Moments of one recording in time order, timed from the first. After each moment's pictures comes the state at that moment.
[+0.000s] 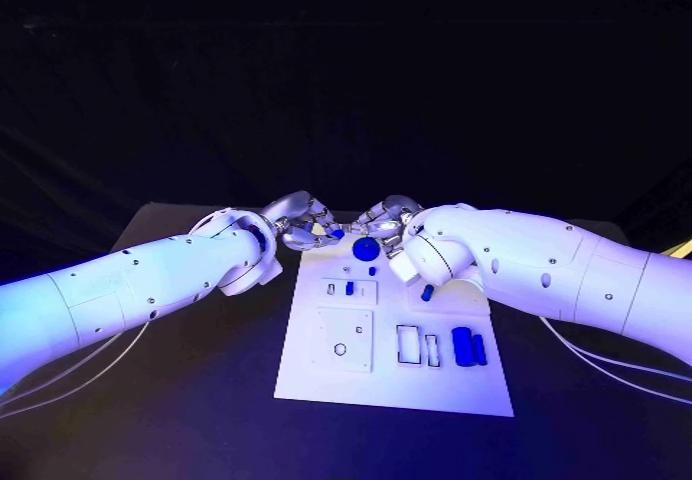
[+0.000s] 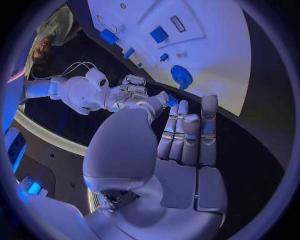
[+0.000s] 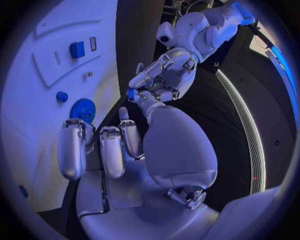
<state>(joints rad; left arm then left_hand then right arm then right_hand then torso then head) 1.24 -0.69 -0.03 1.25 -1.07 -0.30 0.10 1.40 -0.14 0.50 0.08 0.05 1.00 0.15 0.13 0.34 0.96 0.11 0.41 0.13 1.19 0.04 1.40 0.66 0.18 1.05 0.14 1.00 0.87 1.36 -0.37 -0.15 1.17 -0.47 -0.37 -0.25 1.29 -0.13 0.32 0.27 0.26 0.84 0.16 0.22 0.44 1.38 0.09 1.39 1.30 1.46 0.01 1.52 1.29 0.04 1.46 0.11 1.35 1.30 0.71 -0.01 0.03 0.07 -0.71</state>
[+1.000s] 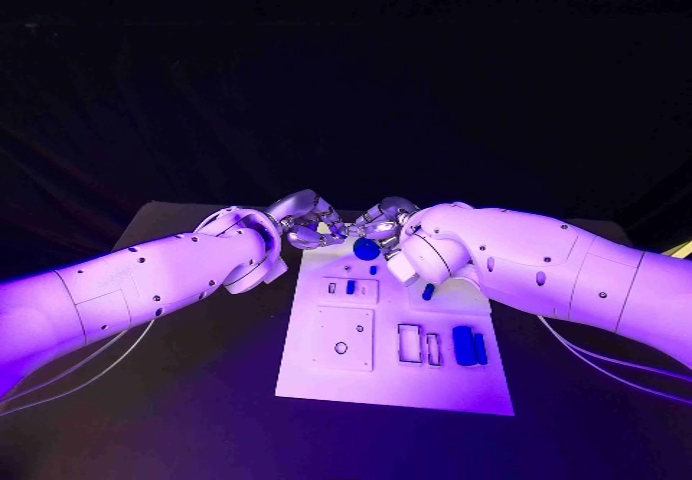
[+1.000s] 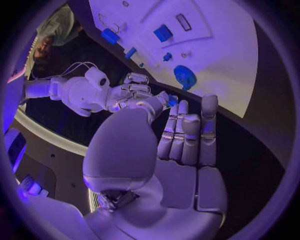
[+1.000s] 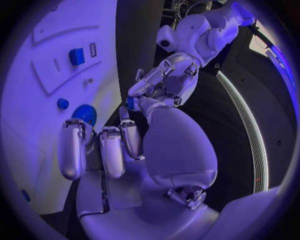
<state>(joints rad) 1.24 -0.68 -0.03 1.25 -1.07 -0.30 0.10 1.40 -0.14 0.50 0.08 0.05 1.00 0.15 0.13 0.34 0.96 0.11 0.41 0.13 1.19 0.04 1.40 0.66 0.18 1.05 0.14 1.00 0.88 1.36 -0.35 -0.15 1.15 -0.47 -0.34 -0.27 1.29 -0.13 0.32 0.27 0.25 0.87 0.15 0.23 0.44 1.39 0.08 1.39 1.30 1.46 0.01 1.52 1.29 0.04 1.46 0.11 1.35 1.30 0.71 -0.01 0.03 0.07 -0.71</state>
